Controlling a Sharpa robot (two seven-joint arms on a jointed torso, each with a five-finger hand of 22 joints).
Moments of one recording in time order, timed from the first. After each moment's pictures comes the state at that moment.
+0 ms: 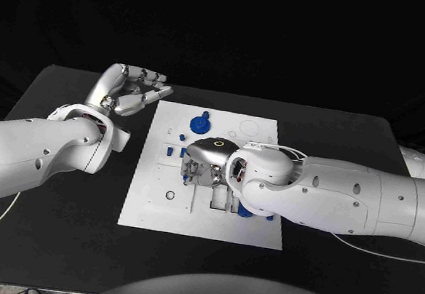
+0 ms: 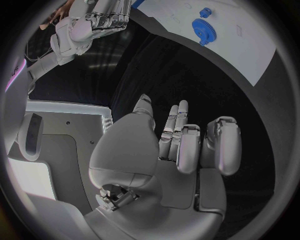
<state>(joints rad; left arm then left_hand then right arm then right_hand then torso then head) 1.26 -0.77 -0.22 1.39 -0.58 -0.75 0.51 1.32 0.01 -0.12 0.29 0.18 0.97 0.16 0.07 0.07 1.09 0.10 0.10 0.07 1.46 0.02 1.50 1.31 0.03 1.46 0.12 1.44 1.31 1.19 -0.61 -0.20 1.63 -1.56 -0.20 -0.26 1.49 -0.01 0.29 0.12 0.05 1.12 0.13 0.10 0.14 1.26 0.08 0.07 0.06 1.46 0.02 1.57 1.31 0.01 1.47 0.12 1.57 1.31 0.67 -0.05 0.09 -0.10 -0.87</state>
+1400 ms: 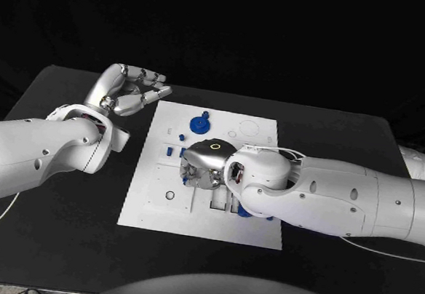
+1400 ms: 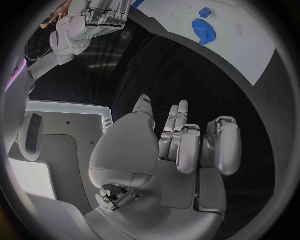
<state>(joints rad) 1.26 -0.77 -0.22 1.39 -0.58 -0.75 0.51 1.32 0.01 -0.12 0.29 0.18 0.97 0.16 0.07 0.07 1.09 0.10 0.10 0.07 1.46 0.02 1.50 1.31 0.03 1.46 0.12 1.44 1.31 1.18 -0.60 -0.20 1.63 -1.66 -0.18 -0.24 1.48 -0.01 0.29 0.12 0.06 1.12 0.13 0.10 0.14 1.26 0.08 0.07 0.06 1.46 0.02 1.57 1.31 0.01 1.47 0.12 1.57 1.31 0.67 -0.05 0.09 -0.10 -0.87</state>
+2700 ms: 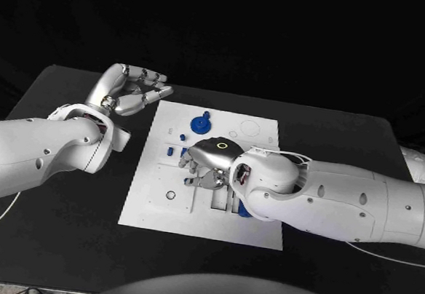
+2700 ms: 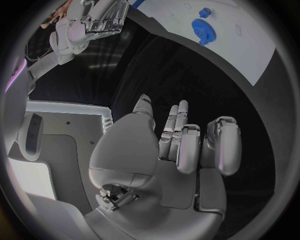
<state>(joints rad) 1.26 -0.77 -0.22 1.39 -0.59 -0.75 0.51 1.32 0.01 -0.12 0.29 0.18 0.97 0.16 0.07 0.07 1.09 0.10 0.10 0.07 1.46 0.02 1.50 1.31 0.03 1.46 0.12 1.44 1.31 1.18 -0.65 -0.20 1.67 -1.64 -0.28 -0.26 1.39 -0.07 0.24 0.15 0.06 0.90 0.16 0.10 0.11 1.13 0.11 0.09 0.07 1.47 0.05 1.57 1.31 0.01 1.47 0.16 1.57 1.31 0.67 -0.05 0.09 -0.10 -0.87</state>
